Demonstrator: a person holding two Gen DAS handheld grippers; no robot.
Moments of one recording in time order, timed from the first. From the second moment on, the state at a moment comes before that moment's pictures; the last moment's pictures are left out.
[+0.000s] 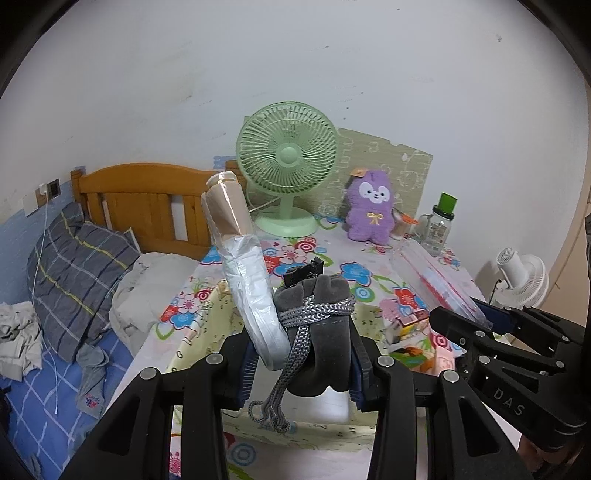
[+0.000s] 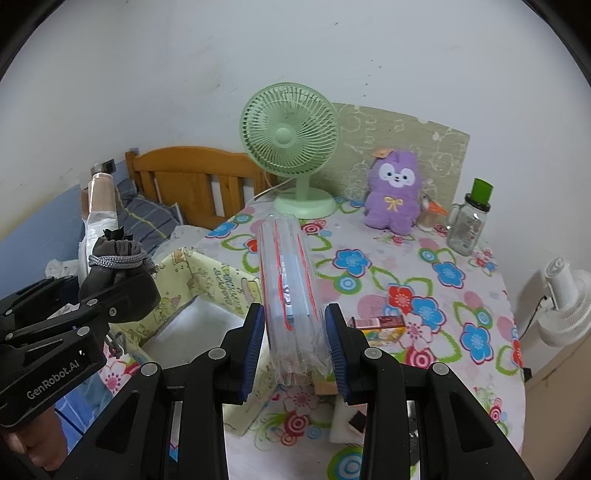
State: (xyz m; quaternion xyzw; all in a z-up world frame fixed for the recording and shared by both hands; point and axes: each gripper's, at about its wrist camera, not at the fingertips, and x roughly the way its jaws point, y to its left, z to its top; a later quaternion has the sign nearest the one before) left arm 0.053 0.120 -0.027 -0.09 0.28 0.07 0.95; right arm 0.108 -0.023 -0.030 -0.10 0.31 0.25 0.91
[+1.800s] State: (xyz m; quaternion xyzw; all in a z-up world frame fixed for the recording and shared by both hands) left arm 0.059 0.147 -0.033 -0.11 0.30 0.10 0.94; right arm 0.127 0.004 -0.041 -0.10 0.32 0.28 0.90
